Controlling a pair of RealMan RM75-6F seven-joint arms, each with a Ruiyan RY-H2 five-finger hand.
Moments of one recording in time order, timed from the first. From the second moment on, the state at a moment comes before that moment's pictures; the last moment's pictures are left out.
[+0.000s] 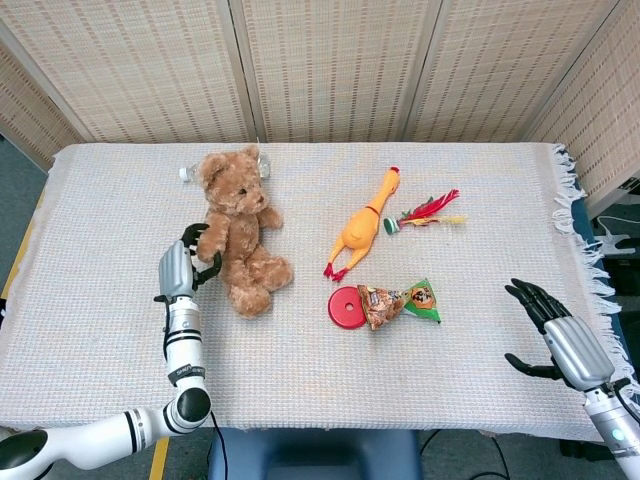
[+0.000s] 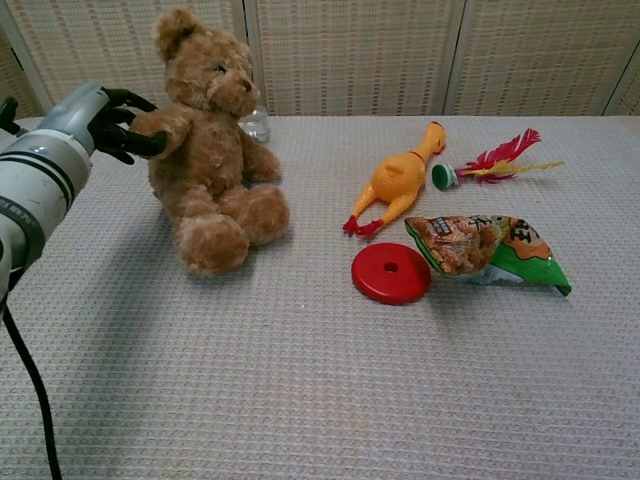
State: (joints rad) left arm -0.70 -1.86 -0.57 -1.42 0.72 1.36 0.30; right arm 0.20 -0.99 -0.04 -1.62 -1.65 1.36 0.37
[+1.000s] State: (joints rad) left arm -0.69 -1.89 -0.50 -1.30 0.85 1.40 0.33; right arm 0.21 -0.99 -0.04 -1.62 -1.64 1.34 0.36
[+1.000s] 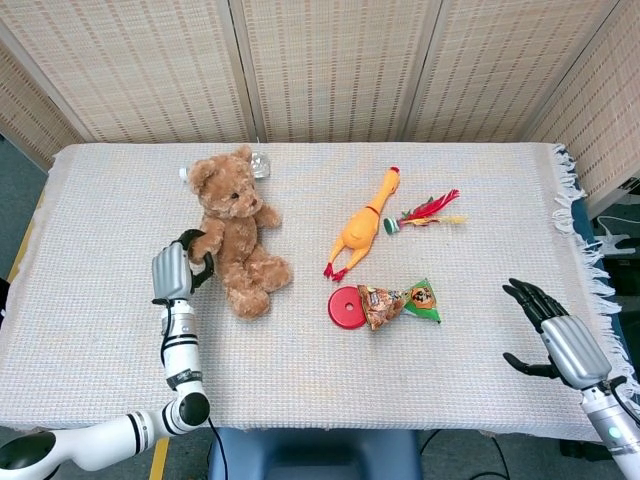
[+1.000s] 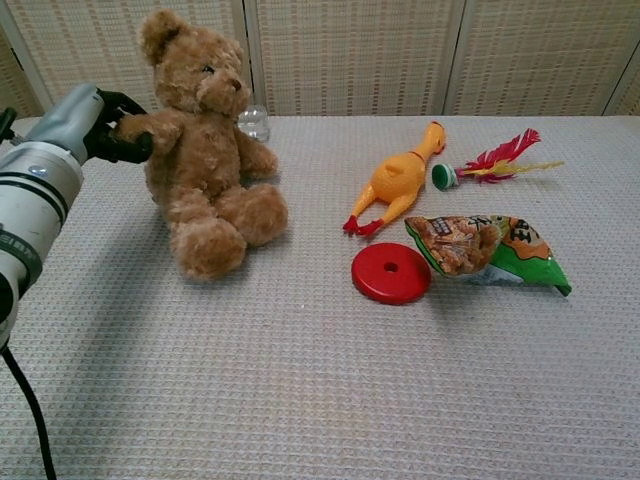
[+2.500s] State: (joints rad) left arm -0.68 -1.84 -0.50 -1.40 0.75 1.37 0.47; right arm 0.21 -0.99 -0.04 -1.63 -1.63 1.33 0.35
